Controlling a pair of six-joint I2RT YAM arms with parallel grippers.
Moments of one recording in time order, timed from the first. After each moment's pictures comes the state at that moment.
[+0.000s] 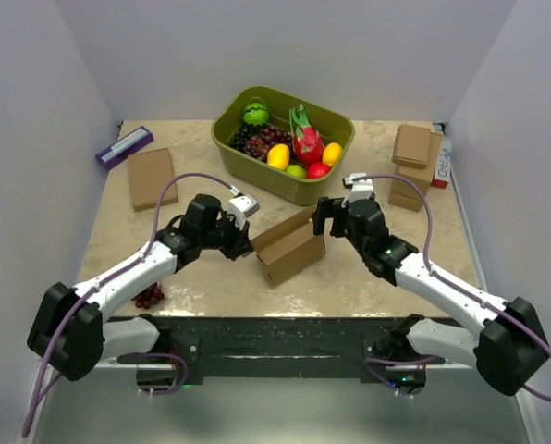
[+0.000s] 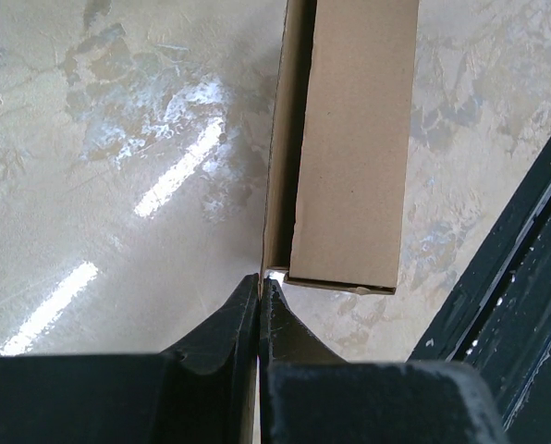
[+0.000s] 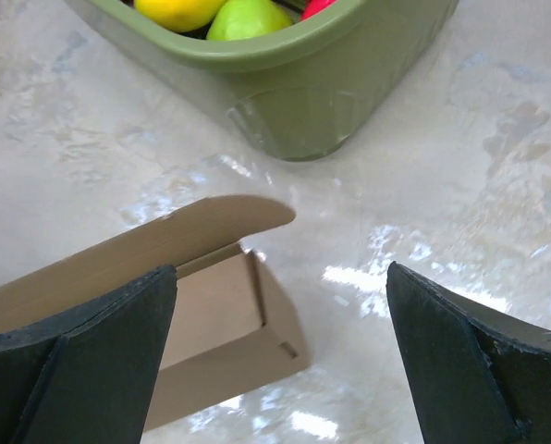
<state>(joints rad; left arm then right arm) -0.55 1.21 0.71 -0.21 0.40 0.00 0.66 1.08 0.66 0.01 0.33 0.37</state>
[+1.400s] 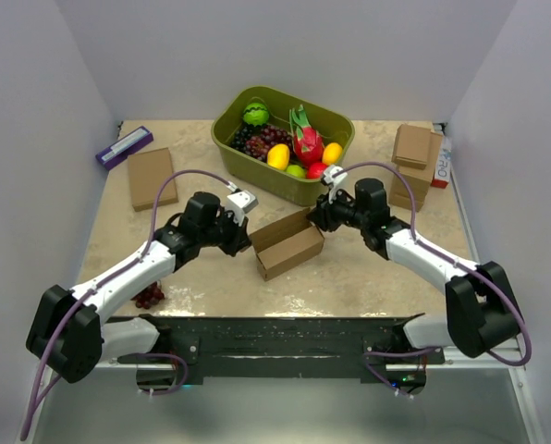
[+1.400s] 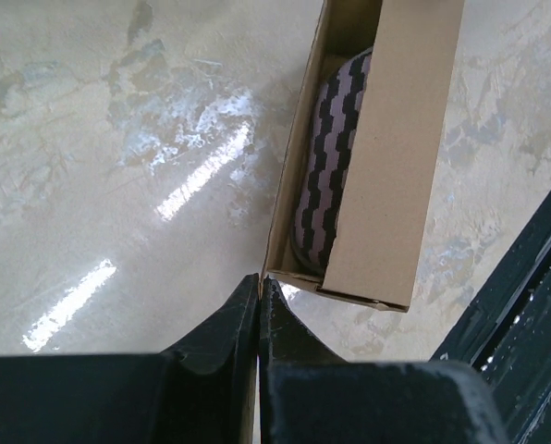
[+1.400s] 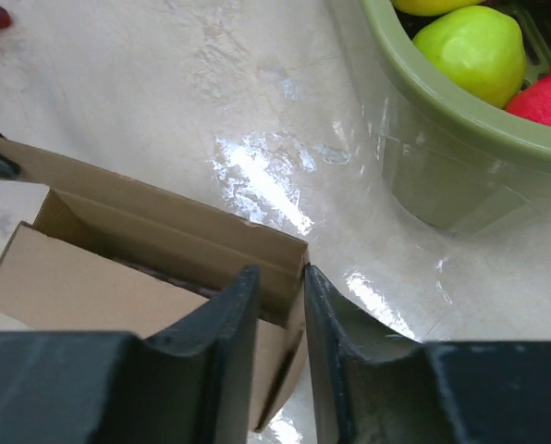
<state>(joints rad) -0.55 1.20 0.73 -0.21 0.35 -0.01 0.41 1.35 0.74 0.18 -0.46 -0.04</state>
